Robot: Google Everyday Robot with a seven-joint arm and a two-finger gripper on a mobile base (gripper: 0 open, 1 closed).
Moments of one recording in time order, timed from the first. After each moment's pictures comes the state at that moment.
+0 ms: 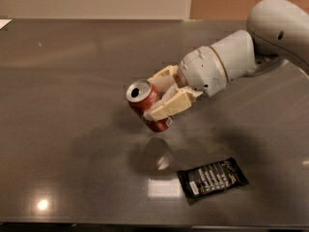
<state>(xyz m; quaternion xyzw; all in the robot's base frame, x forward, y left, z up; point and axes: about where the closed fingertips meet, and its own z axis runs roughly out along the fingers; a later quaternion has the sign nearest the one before) 0.450 0.008 0.929 -0.67 0.52 0.41 0.34</state>
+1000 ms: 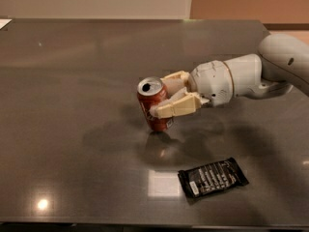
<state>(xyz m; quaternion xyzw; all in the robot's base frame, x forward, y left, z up) 0.469 -0.012 0.917 -0.58 0.52 0.47 0.41</state>
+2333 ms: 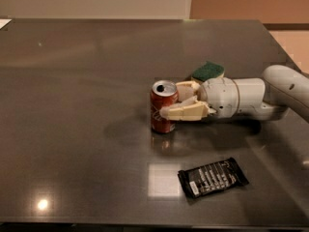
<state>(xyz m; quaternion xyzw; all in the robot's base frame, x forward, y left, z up) 0.483 -0.036 0.895 -0.51 0.50 0.52 0.47</state>
